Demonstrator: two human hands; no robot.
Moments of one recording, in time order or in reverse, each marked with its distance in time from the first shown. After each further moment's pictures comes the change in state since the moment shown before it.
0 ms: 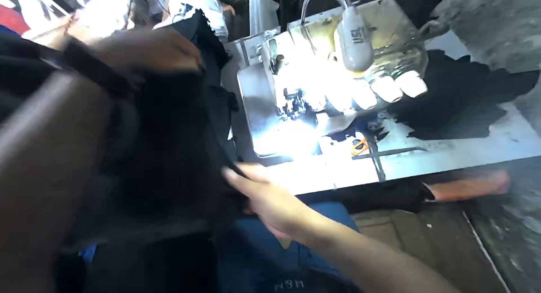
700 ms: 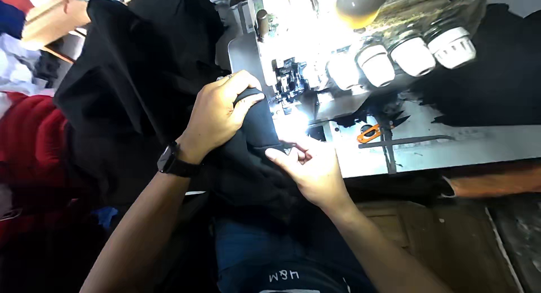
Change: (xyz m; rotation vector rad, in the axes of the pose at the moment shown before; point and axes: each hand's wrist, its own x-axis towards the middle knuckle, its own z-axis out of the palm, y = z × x) left_hand 0.027 0.098 0.150 -0.210 0.610 -0.053; right_hand -0.017 0.035 -0.097 -0.481 0.493 -0.540
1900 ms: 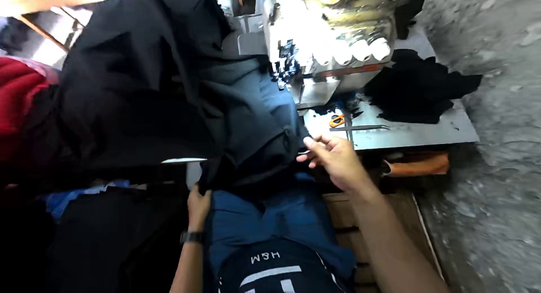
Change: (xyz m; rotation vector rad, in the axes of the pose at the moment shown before) left_hand -0.327 0.039 0.128 -0.275 0.243 -1.315; right_hand -0.053 -0.016 -0.072 -0.098 -0.059 0.341
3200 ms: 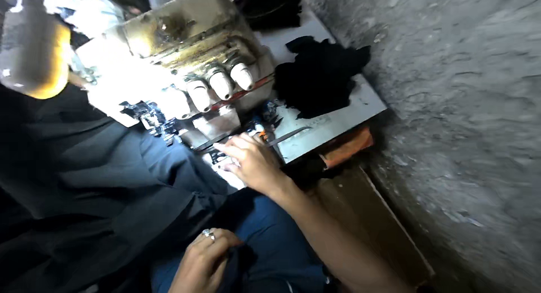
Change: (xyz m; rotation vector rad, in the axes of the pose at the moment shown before) left_hand -0.038 0.172 0.055 0.142 -0.798 1.129; right_hand 0.075 0.033 -0.029 -0.813 0.143 -0.537
